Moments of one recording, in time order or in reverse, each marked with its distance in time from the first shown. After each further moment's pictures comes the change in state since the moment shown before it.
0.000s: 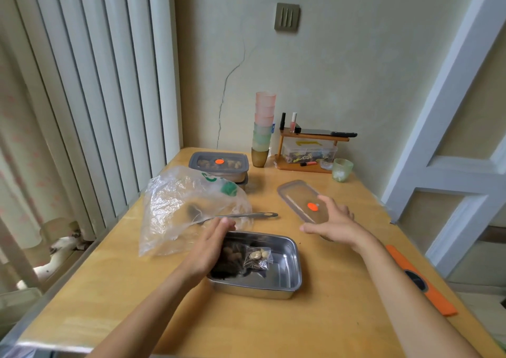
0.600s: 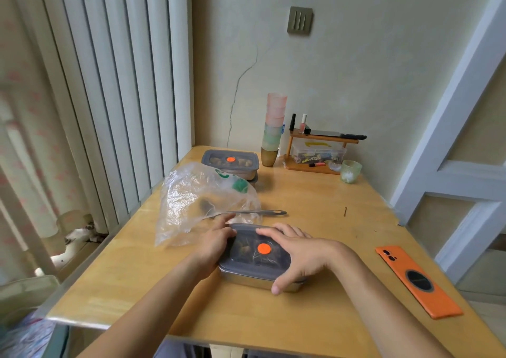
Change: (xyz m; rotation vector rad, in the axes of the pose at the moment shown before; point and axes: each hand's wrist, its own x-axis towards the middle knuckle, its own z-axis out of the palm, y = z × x) left_hand 0.005 -0.008 -0.003 -0.271 -0.027 -0.236; right_hand -0.064 -0.067 0.048 -0.454 -0.481 -0.492
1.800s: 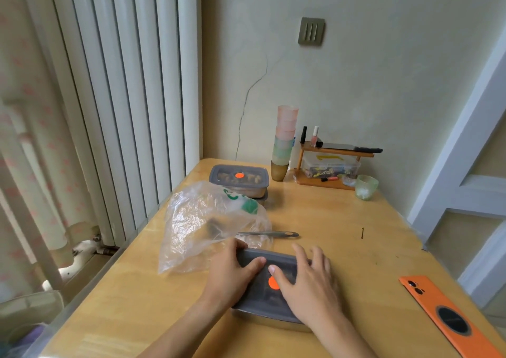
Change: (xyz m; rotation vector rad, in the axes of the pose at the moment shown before) left_hand -0.013 0.004 0.013 0.670 0.299 0.282; right_hand 0.026 -0.025 0.052 0.096 0.590 0.505
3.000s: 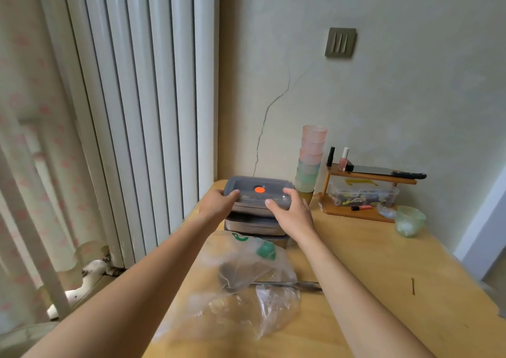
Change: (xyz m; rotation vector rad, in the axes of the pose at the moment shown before) left_hand 0.262 -0.007 -0.066 -0.154 0.054 -0.272; right_hand 0.238 -0.110 -0.030 0.742 0.057 -0.115
